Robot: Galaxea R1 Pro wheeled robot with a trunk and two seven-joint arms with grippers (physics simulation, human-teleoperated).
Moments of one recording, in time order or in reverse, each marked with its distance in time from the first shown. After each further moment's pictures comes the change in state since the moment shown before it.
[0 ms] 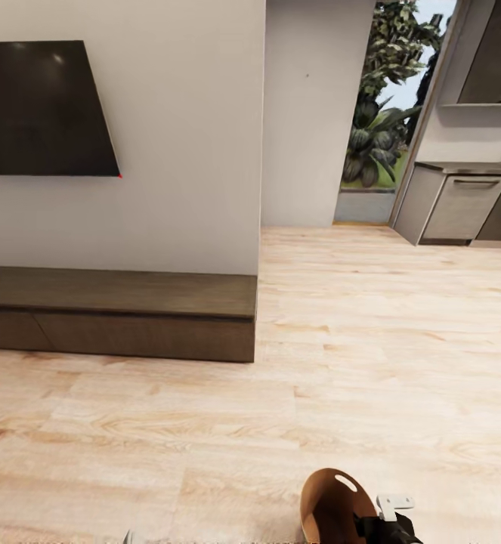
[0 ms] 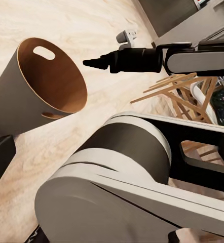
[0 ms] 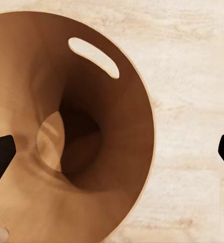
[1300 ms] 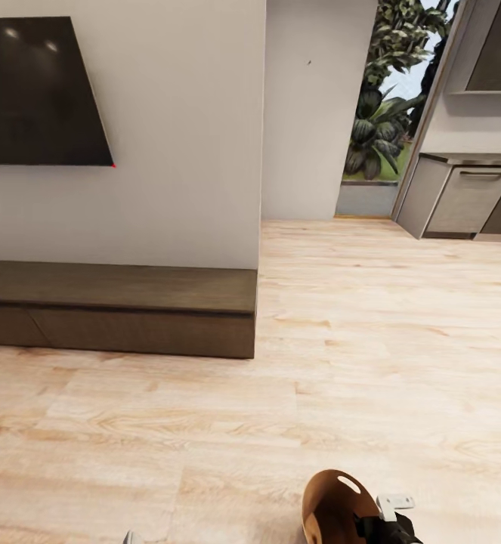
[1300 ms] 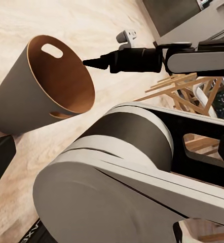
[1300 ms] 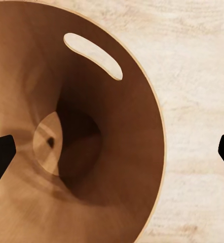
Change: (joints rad) left arm 0.000 0.000 0.000 0.000 0.000 0.002 0.000; right arm 0.000 0.000 0.001 0.000 0.000 0.000 0.000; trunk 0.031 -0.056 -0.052
